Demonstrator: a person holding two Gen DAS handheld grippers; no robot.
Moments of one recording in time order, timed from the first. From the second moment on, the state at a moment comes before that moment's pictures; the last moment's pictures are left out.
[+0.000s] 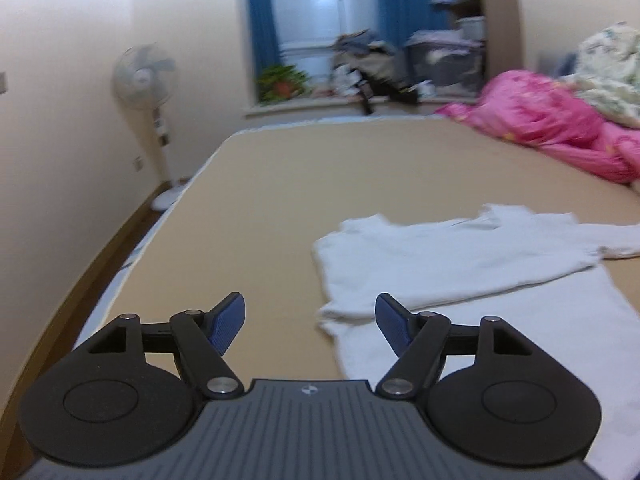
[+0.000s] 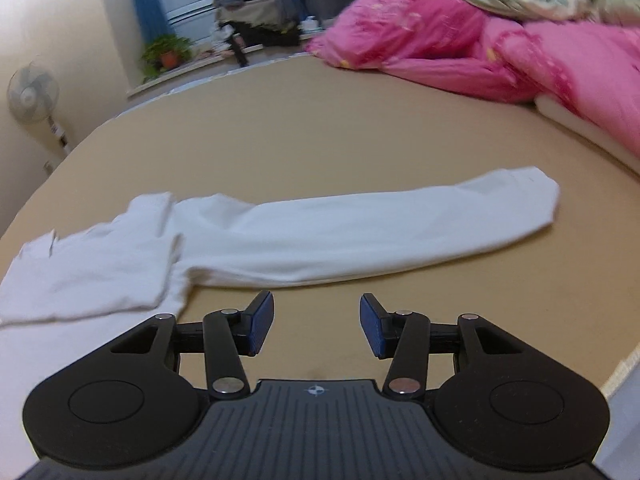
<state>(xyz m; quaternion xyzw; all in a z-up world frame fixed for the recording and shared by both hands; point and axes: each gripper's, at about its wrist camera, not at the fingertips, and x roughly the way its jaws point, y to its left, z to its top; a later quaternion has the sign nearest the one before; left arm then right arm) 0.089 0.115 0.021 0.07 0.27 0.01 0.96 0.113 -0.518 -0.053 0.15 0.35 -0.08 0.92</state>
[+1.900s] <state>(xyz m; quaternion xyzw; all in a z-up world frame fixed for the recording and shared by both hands) 0.122 0.119 -0.006 0.11 0.30 0.01 0.95 0.235 -0.269 -0.023 0.07 0.21 0.15 0.96</state>
